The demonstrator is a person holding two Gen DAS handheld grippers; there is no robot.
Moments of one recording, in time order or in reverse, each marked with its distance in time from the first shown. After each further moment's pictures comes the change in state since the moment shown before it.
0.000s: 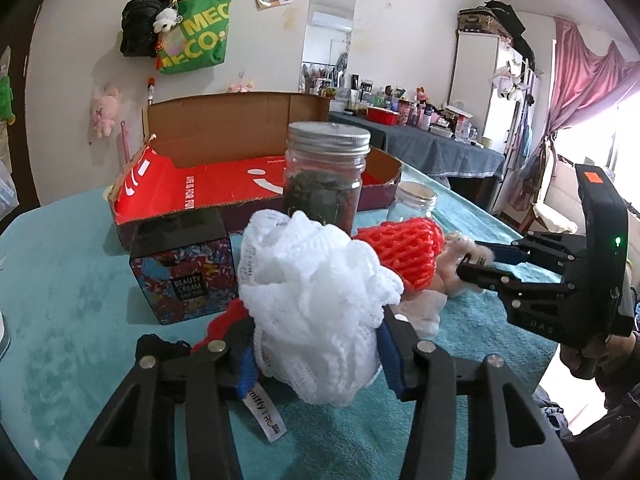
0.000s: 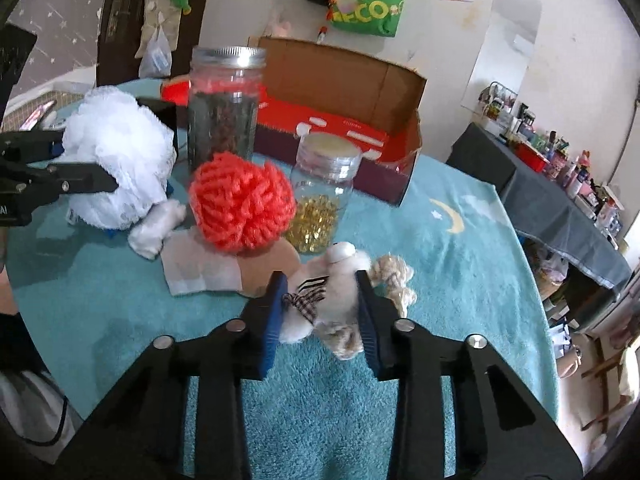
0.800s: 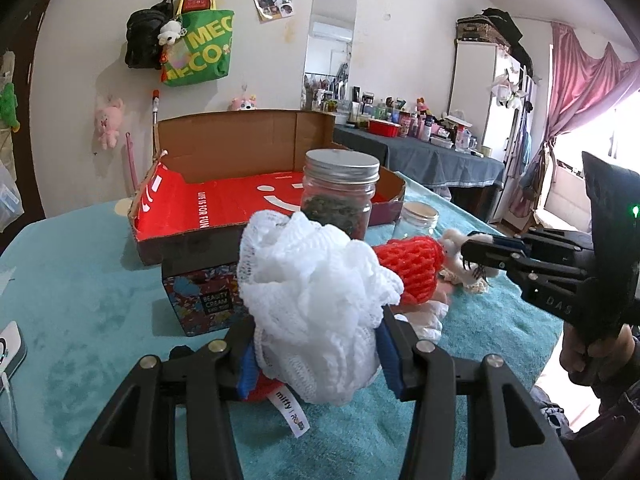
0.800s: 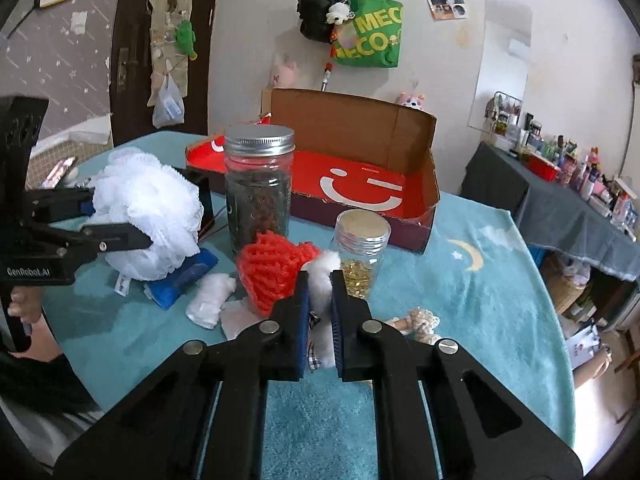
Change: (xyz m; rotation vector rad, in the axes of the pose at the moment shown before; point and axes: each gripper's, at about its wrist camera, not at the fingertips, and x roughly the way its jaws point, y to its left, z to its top) left arm -0.015 0.009 0.002 0.008 -0.039 0.008; right arm -0.025 0.011 0.031 0.091 -0.120 0.091
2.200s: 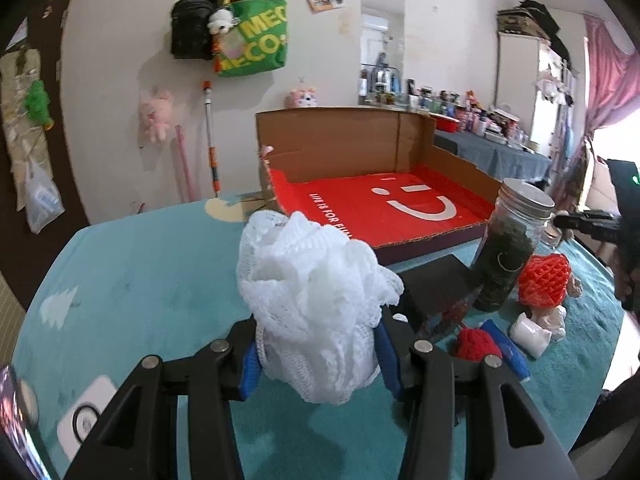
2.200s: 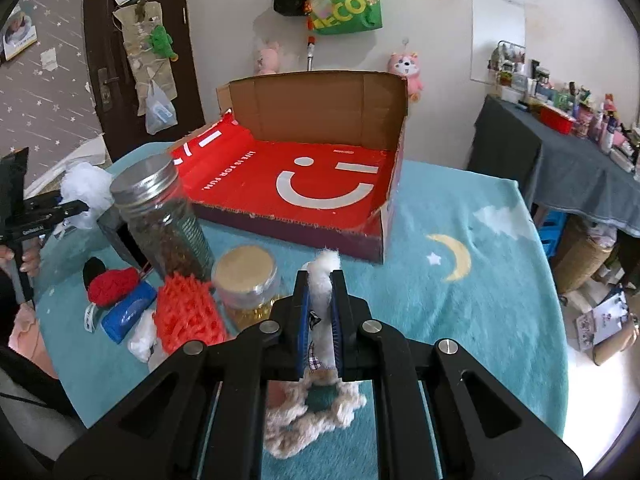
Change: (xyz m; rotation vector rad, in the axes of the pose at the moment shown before) left arm -0.001 0.149 0.033 0.008 0.051 0.133; right arm 0.051 -0.099 0.034 0.125 0.116 0.105
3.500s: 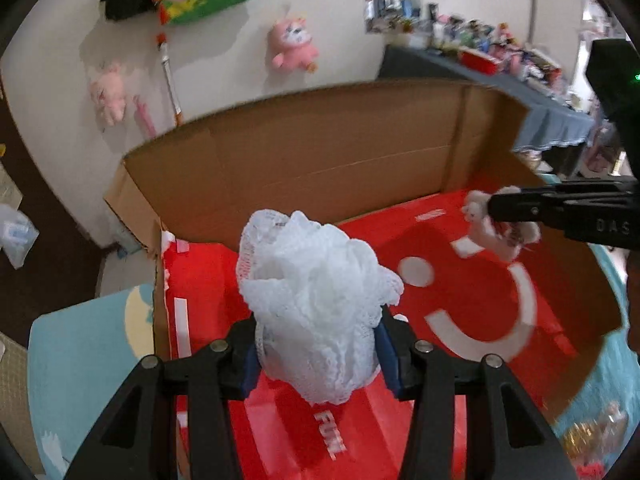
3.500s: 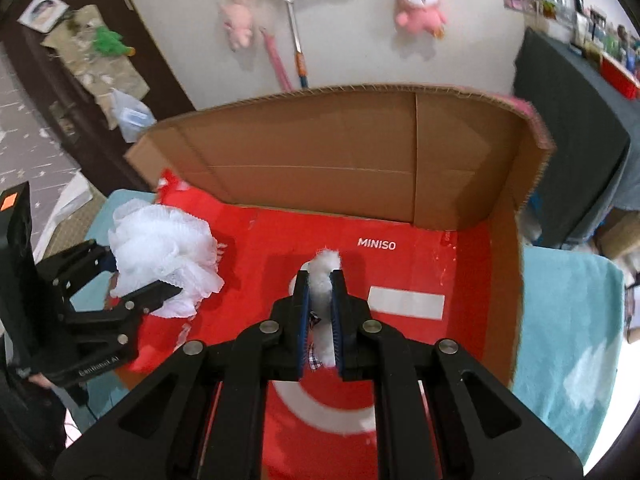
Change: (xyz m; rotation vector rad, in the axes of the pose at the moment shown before) left arm 0.235 -0.036 0.181 0.032 0.330 0.092; right arm 0.221 -0.027 0.209 0.190 0.299 0.093
